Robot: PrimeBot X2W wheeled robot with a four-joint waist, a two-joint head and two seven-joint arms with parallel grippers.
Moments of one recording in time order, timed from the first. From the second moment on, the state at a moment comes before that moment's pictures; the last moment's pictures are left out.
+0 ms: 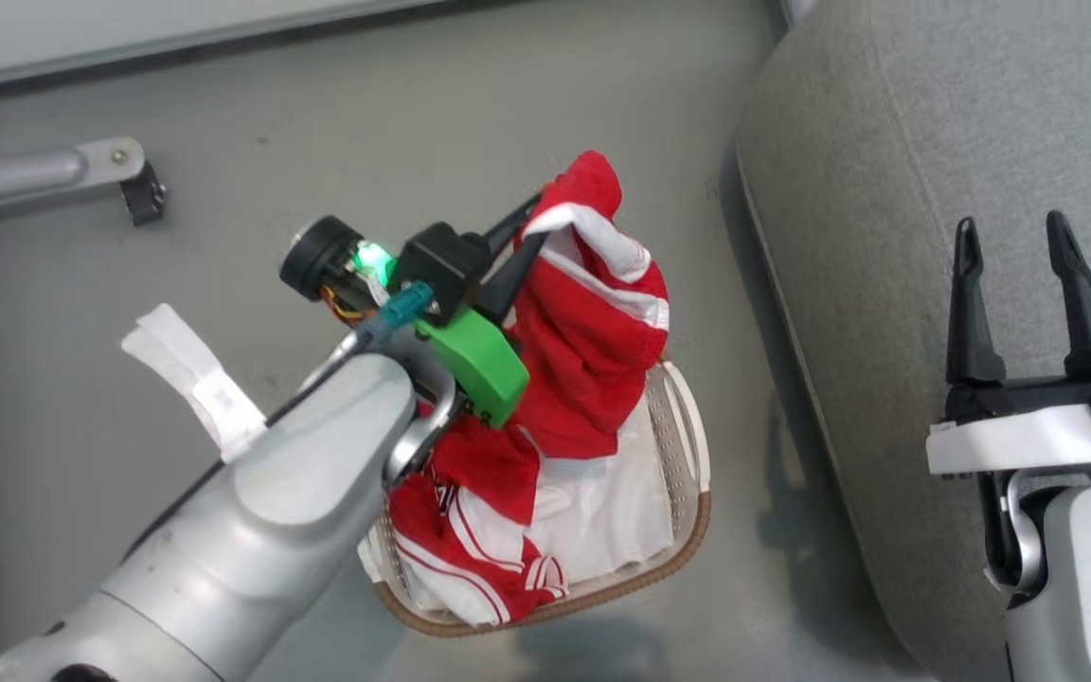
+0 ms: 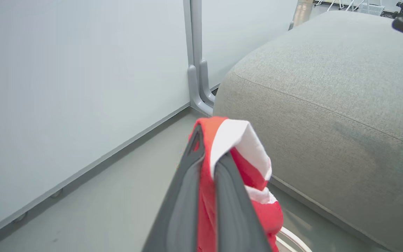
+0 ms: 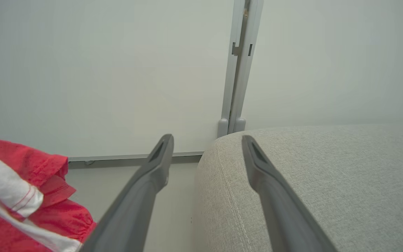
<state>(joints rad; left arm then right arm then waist) -0.85 0.18 -0.93 0.57 -0.54 -0.07 -0.26 -0.26 -0.05 -0.13 0.01 0.07 0.13 -0.26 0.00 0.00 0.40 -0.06</state>
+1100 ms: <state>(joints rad) -1.07 0.29 -0.90 0.36 -0.55 -0.07 -0.11 -0.20 -0.05 0.19 0.16 0.02 0.13 -0.26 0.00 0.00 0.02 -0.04</state>
